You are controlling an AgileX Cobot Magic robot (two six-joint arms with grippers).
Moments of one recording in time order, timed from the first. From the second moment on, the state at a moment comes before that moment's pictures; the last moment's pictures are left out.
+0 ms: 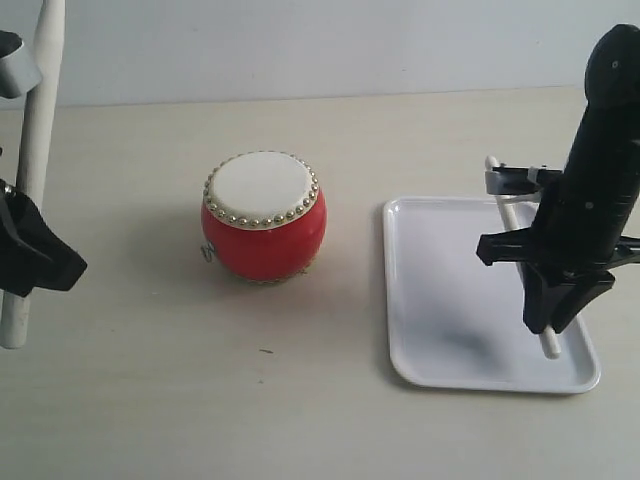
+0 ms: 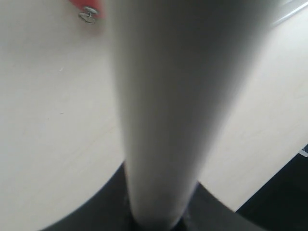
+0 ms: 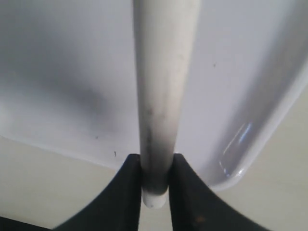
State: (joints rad) left arm -0.45 1.15 -0.92 -0.27 1.04 0.31; right arm 0.16 1.91 -1.11 0.22 1.18 -0.09
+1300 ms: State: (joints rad) left arm -0.45 1.15 -0.92 -0.29 1.04 0.31; right arm 0.16 1.98 -1.11 0.18 1.15 -0.05
